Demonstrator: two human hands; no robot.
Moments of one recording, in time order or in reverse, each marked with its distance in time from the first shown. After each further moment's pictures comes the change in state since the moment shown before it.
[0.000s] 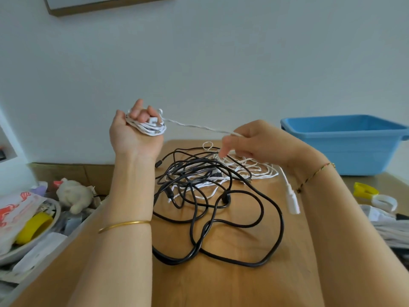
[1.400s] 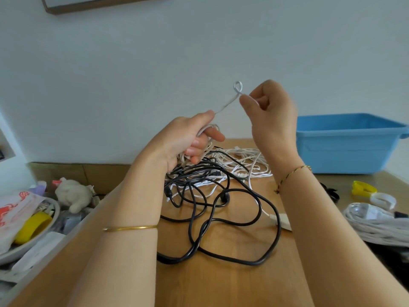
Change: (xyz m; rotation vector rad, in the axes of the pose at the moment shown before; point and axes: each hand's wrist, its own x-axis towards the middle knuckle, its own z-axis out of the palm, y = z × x) left_hand -0.037 -0.036 0.020 1.533 -0.384 -0.375; right_hand 0.018 -0.006 0.014 0.187 0.919 -0.066
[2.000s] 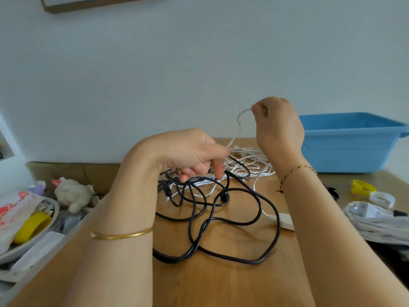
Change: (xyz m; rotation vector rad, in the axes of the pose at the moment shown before) left_hand -0.015 0.012 -0.001 0.555 -0.385 -0.099; right_hand 0.005 0.016 -0.007 -0.559 -0.065 0.078
